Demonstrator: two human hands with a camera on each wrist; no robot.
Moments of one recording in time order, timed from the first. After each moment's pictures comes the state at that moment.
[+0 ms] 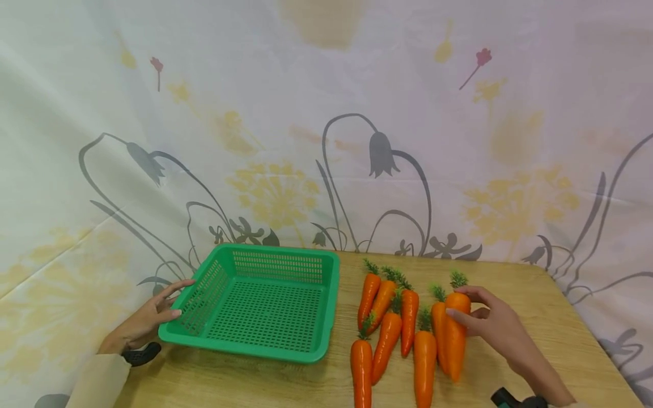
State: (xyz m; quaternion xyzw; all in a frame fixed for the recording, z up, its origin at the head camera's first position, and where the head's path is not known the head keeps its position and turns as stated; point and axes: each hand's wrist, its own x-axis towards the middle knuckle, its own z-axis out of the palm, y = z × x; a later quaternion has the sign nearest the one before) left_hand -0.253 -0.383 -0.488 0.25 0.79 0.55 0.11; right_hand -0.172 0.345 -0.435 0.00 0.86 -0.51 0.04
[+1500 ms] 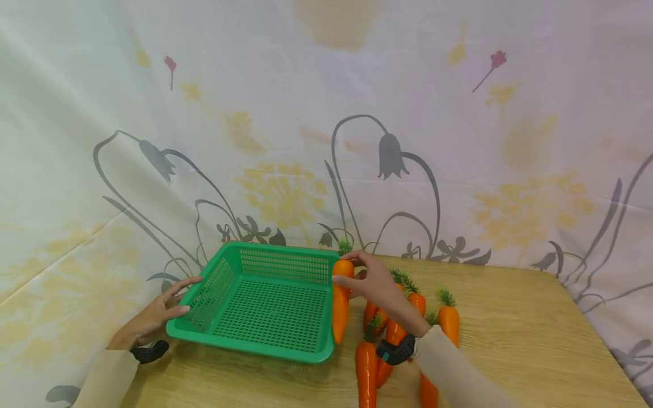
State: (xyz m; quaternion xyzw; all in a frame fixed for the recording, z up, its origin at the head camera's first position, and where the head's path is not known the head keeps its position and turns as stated) left_hand -0.250 -0.378 -0.490 0.22 0.77 0.59 0.12; right_hand -0.250 0.155 -0.405 -0.18 0.76 -0.62 0.09
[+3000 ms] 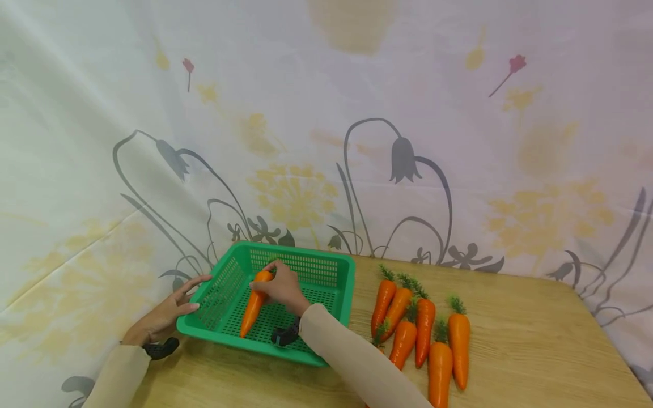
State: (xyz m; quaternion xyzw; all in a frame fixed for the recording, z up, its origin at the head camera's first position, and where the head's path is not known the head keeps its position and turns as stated) left_hand -0.249 -0.377 -0.492 0.18 0.75 0.62 0.14; right_hand -0.290 -0.052 -0.452 -0.15 0.73 -0.65 0.15
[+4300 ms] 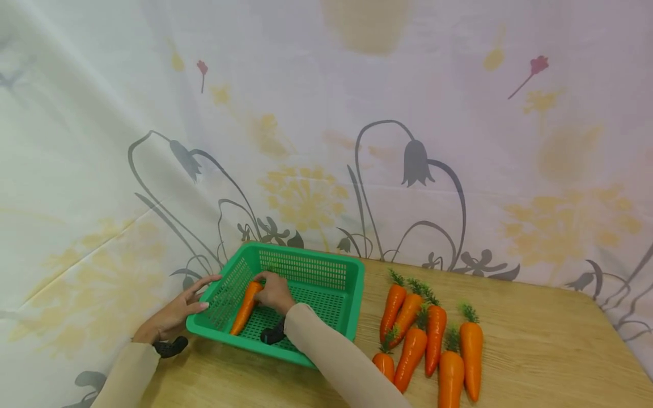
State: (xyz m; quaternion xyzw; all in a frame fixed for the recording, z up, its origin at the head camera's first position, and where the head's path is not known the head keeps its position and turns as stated) left_hand -0.250 -0.378 -0.496 0.19 0.75 0.62 0.14; right_hand -0.304 -0.099 -0.476 -0.16 0.78 -0.58 0.17
